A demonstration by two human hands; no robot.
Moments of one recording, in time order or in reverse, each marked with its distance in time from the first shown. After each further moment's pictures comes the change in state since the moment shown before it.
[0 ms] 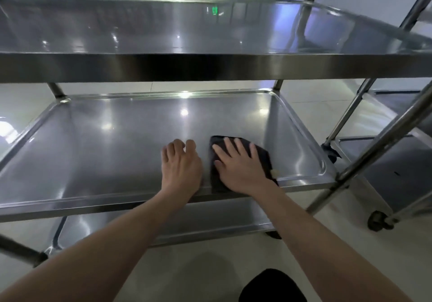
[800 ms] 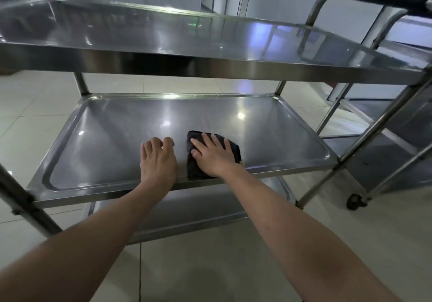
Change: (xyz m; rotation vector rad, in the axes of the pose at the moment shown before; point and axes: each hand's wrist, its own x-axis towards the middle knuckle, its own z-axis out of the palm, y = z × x) left_hand -0.029 -0.176 -0.052 -0.041 -0.012 0.027; right_hand 0.031 -0.182 -0.003 0.082 -0.108 0.097
